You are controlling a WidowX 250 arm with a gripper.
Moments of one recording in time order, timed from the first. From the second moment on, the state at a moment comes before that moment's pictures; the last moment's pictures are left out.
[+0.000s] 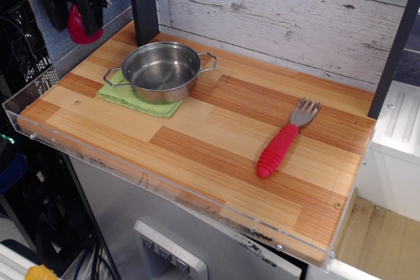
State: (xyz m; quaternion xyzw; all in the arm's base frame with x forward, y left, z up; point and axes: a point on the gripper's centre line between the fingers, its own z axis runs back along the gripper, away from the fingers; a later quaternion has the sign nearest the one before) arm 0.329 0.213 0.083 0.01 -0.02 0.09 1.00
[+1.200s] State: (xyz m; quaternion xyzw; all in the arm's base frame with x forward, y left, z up) arm 0.335 0.127 0.043 0.00 0.04 -0.04 1.00
